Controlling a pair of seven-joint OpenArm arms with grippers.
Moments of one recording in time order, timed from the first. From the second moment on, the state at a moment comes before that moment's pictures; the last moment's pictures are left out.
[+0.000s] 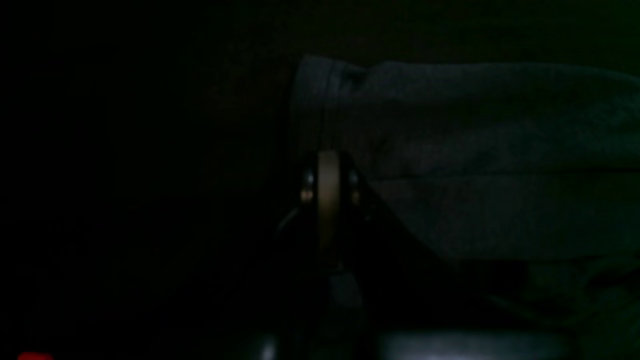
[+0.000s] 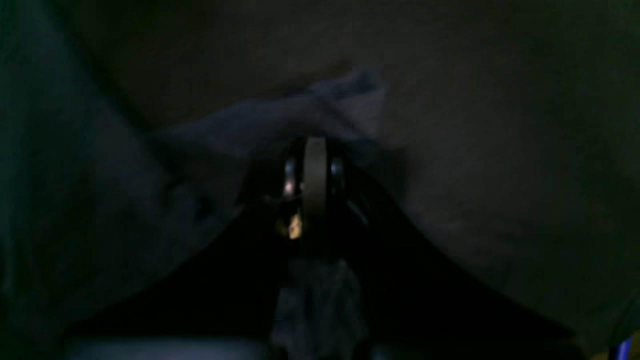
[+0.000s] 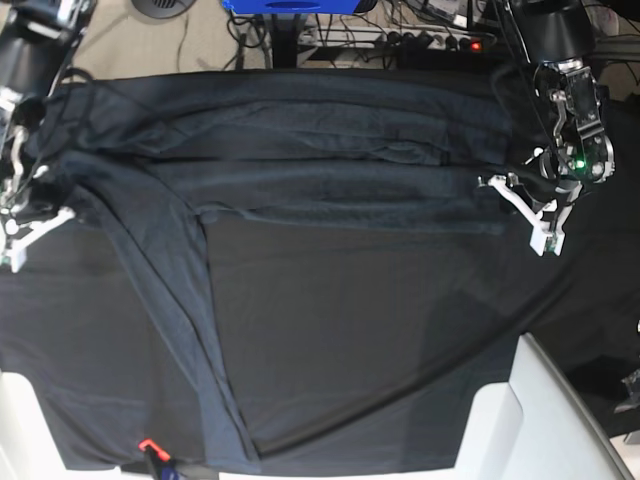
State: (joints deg) left arm 4.2 -14.7 -23.5 75.5 -10.8 -25.6 43.0; right arm 4.3 13.0 27.7 65.1 6.4 13.2 -44.8
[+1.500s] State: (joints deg) left arm 16.1 -14.5 -39.7 91.0 -11.7 -25.9 43.4; right arm 30.5 10.6 6.1 30.5 6.4 13.3 -32.6
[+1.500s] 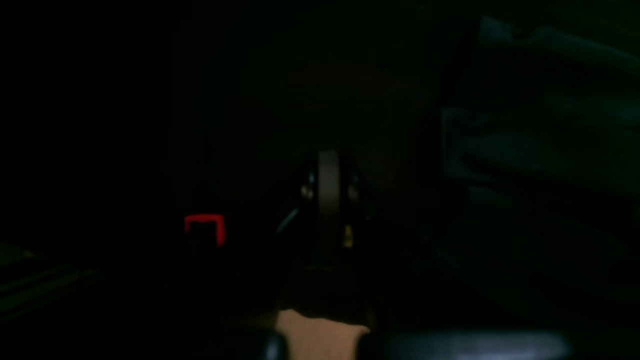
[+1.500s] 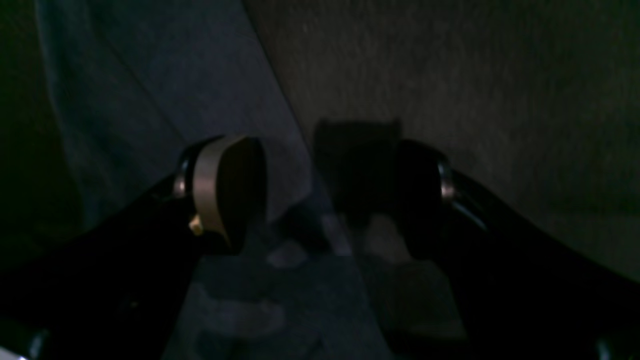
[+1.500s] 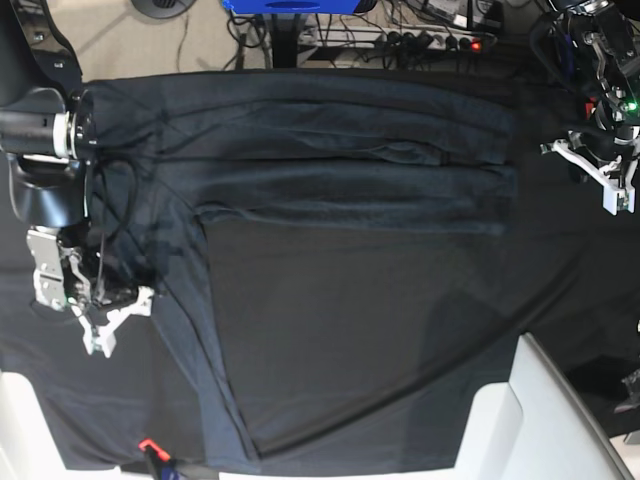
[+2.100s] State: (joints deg) left arm 14.6 -14.5 -39.4 86.2 -11.8 -25.9 43.2; right arm 27.7 8.5 6.5 36.8 6.6 12.9 -39.0
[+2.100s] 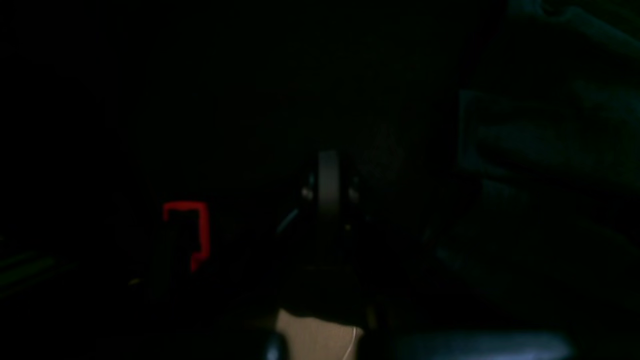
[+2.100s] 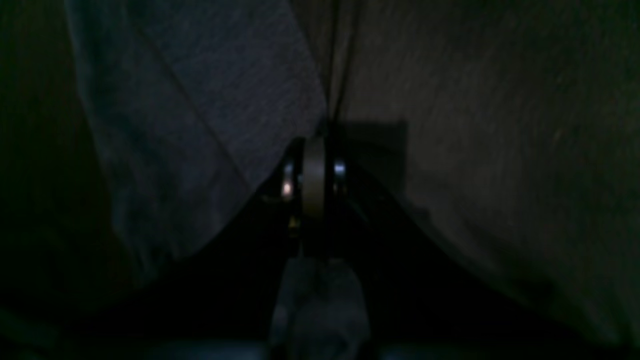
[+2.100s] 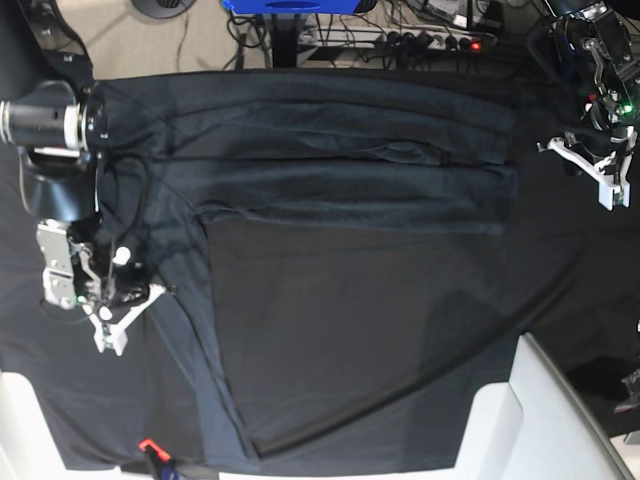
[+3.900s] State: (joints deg) left arm 11.9 -15.8 -38.1 82.7 -11.7 -25.9 43.2; right arm -5.4 -2.6 6.1 100.2 10.0 13.9 -62.8
